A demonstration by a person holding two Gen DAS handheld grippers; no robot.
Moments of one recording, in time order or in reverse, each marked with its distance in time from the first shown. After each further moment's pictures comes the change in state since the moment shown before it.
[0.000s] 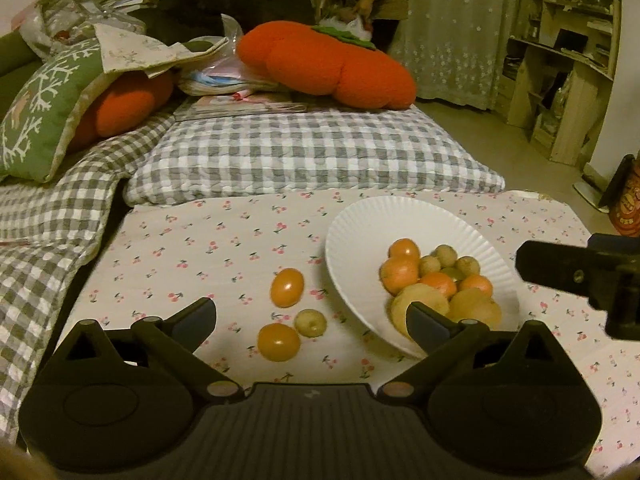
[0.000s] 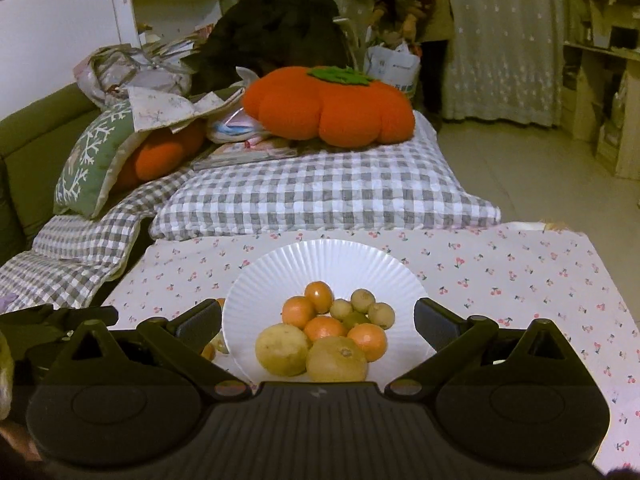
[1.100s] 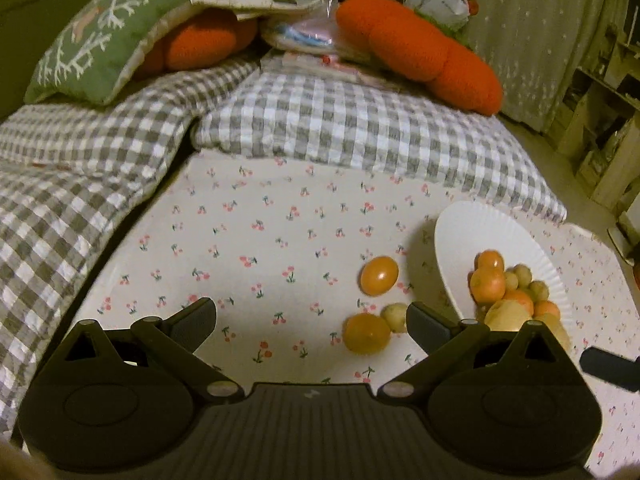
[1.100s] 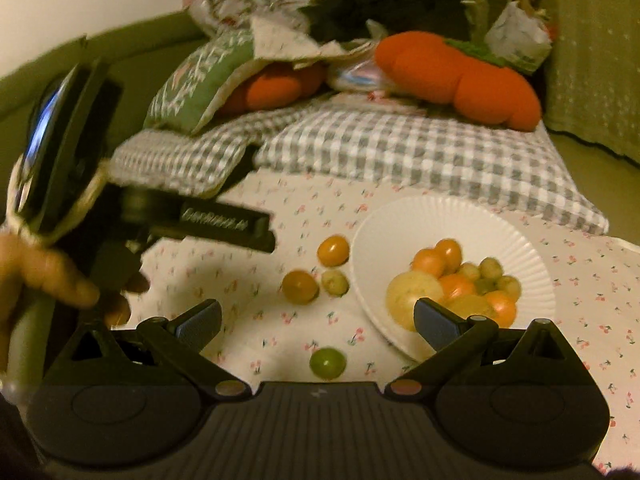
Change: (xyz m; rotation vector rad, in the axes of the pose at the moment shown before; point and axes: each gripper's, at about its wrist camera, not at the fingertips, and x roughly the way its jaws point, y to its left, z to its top) left arm 0.021 0.068 0.002 -0.212 0.116 0.067; right arm 0.020 0.066 -0.041 -0.247 0.113 0.228
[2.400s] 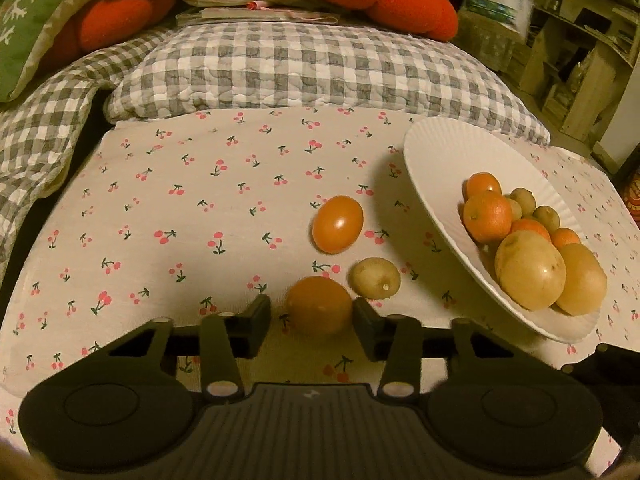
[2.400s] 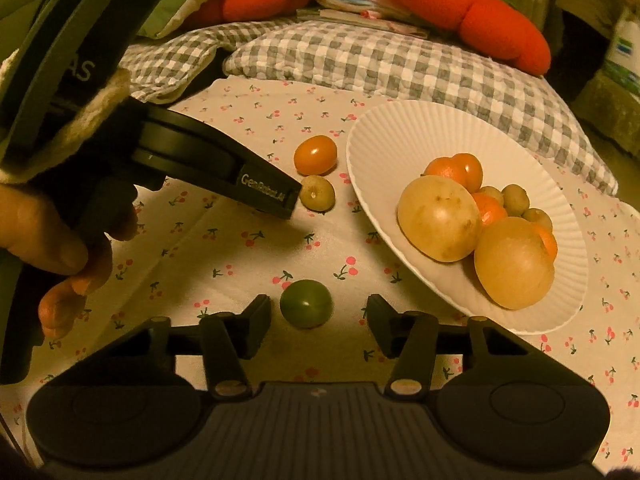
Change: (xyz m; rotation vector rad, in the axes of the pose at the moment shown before) left arm 0.065 -0.021 -0.019 0.170 0.078 -0.094; right arm 0.063 0.009 -0.028 -0.049 0.178 -0.122
